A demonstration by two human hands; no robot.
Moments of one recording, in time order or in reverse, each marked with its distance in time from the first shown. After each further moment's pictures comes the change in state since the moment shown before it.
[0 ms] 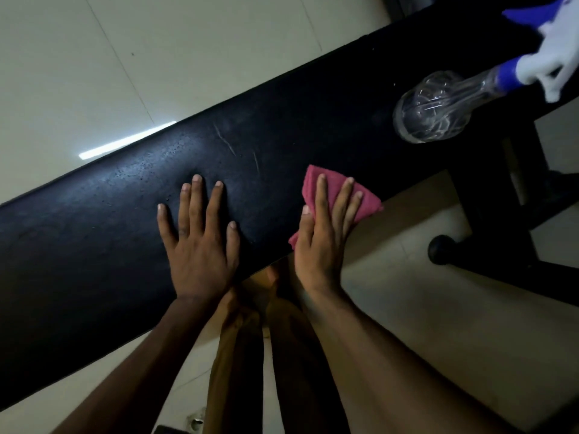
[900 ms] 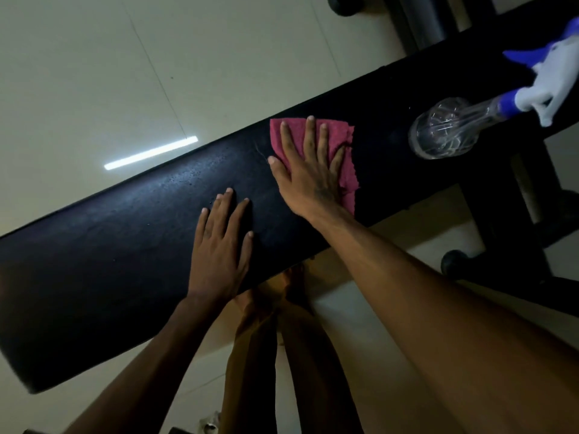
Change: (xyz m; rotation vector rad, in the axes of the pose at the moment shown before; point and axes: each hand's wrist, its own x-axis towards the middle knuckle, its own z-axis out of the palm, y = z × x) left_hand -0.007 -0.032 -0.025 -0.166 -0.066 0.149; right_hand 0.091 -0.092 0.006 -0.468 -0.350 -0.298
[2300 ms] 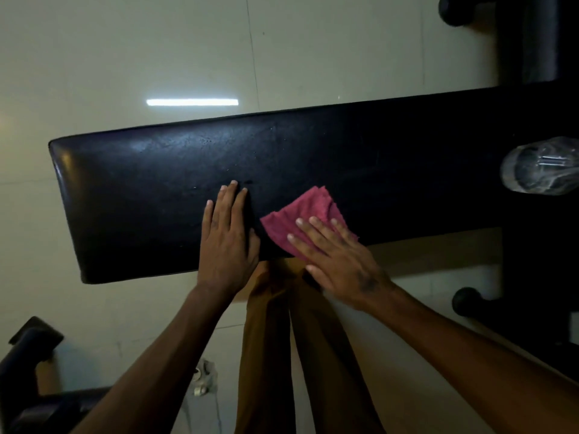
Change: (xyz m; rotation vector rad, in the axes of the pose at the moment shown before) left_hand -0.089 -0.048 -0.021 -0.047 0.101 -0.355; right_hand -0.135 0.006 0.065 -0.338 -0.194 -0.869
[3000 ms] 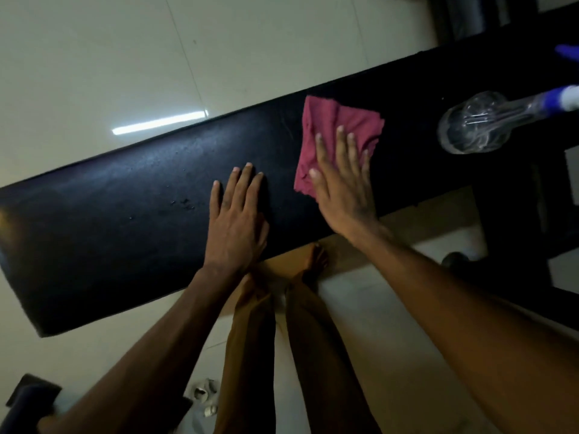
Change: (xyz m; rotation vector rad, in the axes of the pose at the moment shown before) left_hand 0.053 0.085 0.020 0.090 -0.154 0.281; right_hand 0.016 0.093 -0.037 0.263 0.247 0.725
